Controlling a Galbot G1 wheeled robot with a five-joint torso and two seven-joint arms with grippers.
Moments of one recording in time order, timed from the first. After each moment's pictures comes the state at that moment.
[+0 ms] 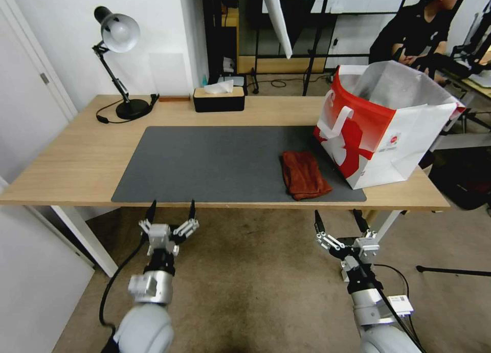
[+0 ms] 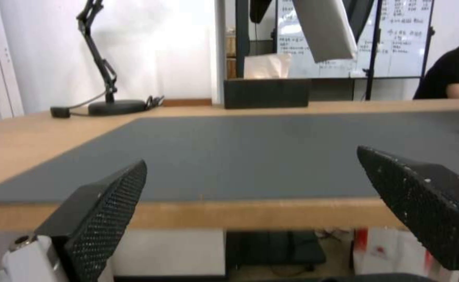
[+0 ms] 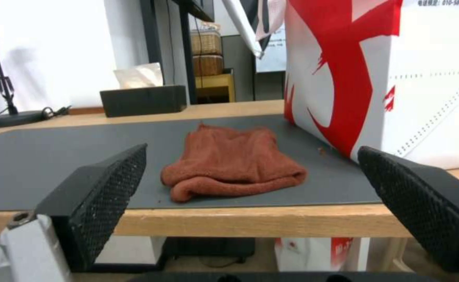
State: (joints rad) left arm 1.55 -1.11 -0.20 -1.96 -0.21 -0.37 -0.45; right arm -1.67 1.17 0.39 2.06 0.30 0.33 0.19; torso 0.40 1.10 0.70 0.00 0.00
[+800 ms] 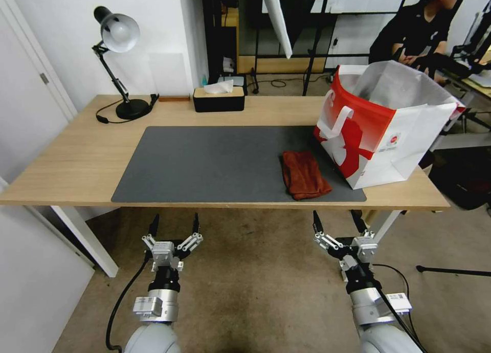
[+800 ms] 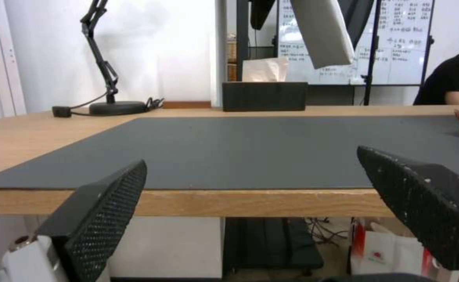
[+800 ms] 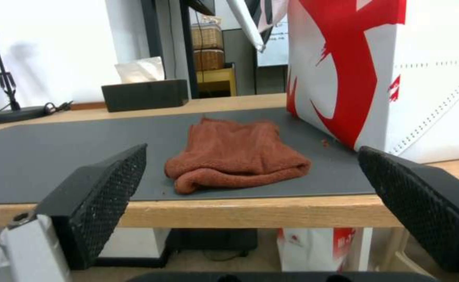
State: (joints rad) left arm 1.57 -1.17 -0.21 -1.94 -0.16 -0.42 -0.43; right arm -1.68 1.16 0.39 2.06 0.31 0.32 0.19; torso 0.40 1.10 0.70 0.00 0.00
